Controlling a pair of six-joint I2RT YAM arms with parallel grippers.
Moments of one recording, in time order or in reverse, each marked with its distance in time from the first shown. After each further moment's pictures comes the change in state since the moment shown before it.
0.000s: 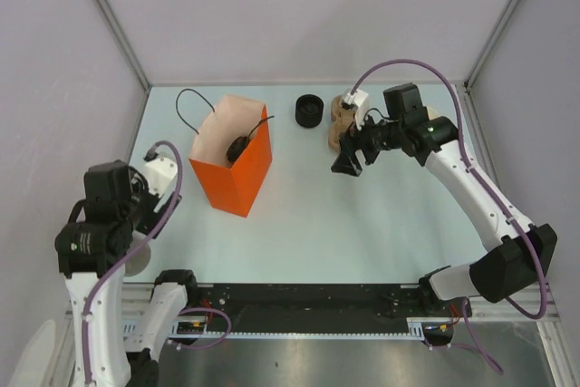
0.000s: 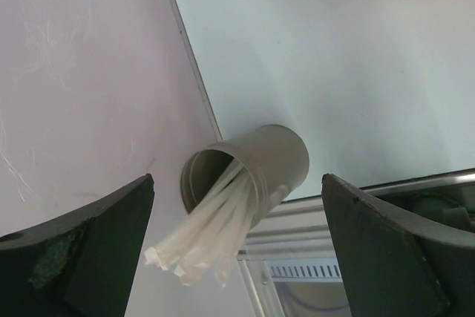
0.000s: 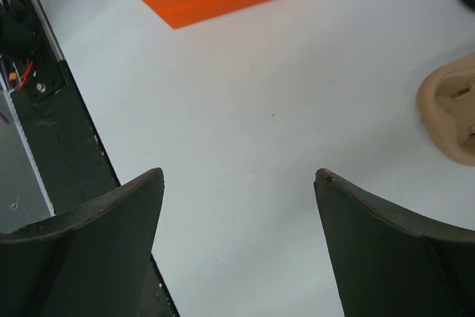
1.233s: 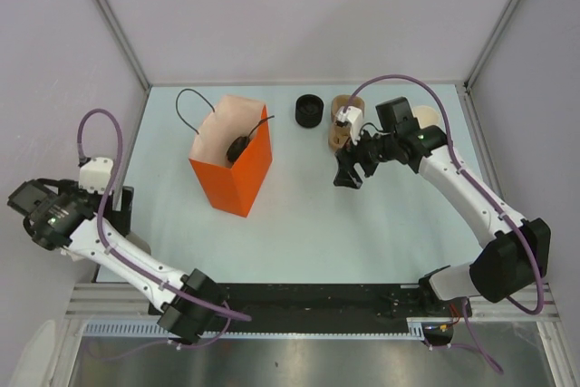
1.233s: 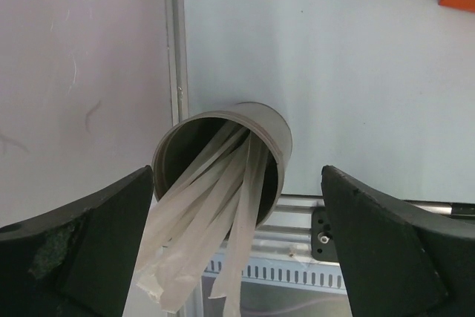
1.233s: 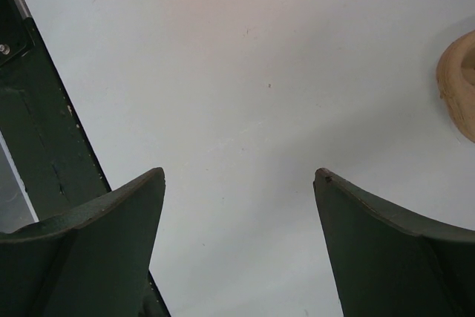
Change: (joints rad) left arm 0.996 0.143 -0.127 0.074 0.643 0.326; right arm 0.020 0.001 -0.135 0.014 0.037 -0.080
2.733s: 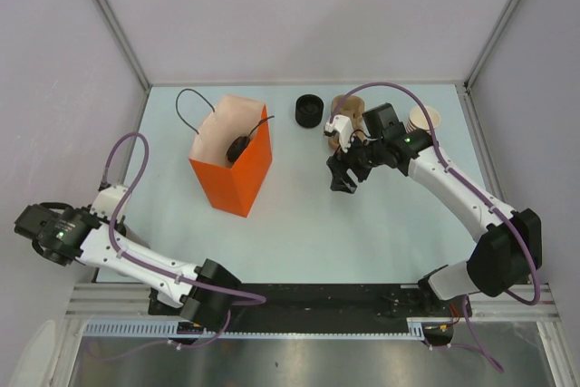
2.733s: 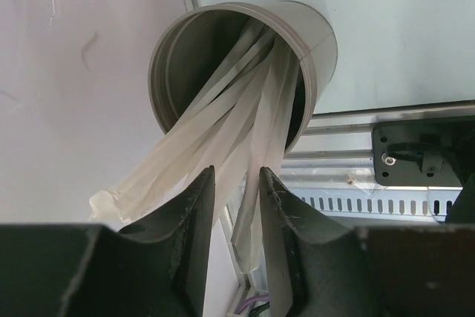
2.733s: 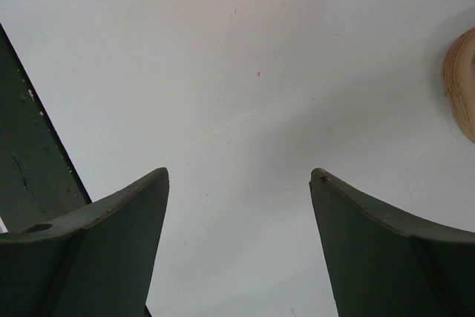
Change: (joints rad) left arm 0.200 -0.050 -0.110 -0.076 -0.111 0.473; right arm 0.067 0.042 -0.031 0.027 0.105 -0.037
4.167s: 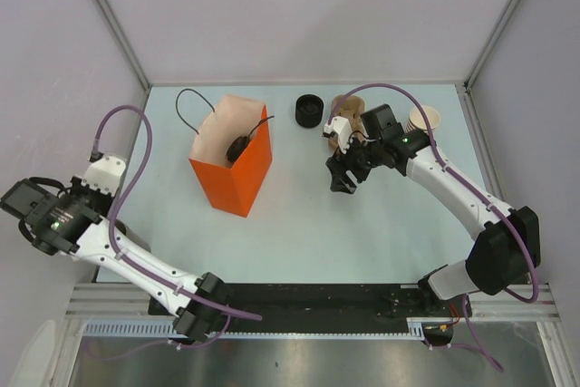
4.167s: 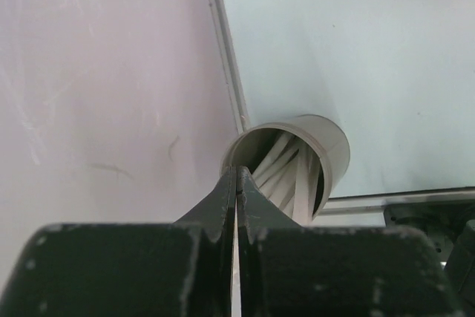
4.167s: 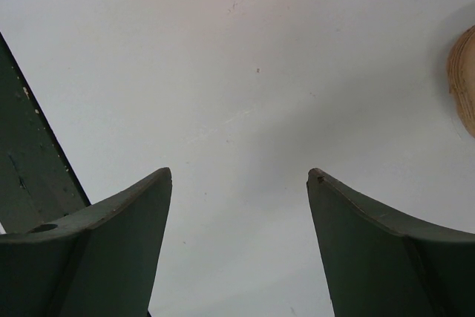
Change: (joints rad) left arm -0.123 0.037 0.221 -0.003 0.229 -0.126; right arm 0.006 0.012 -0.005 0.003 0.012 0.000
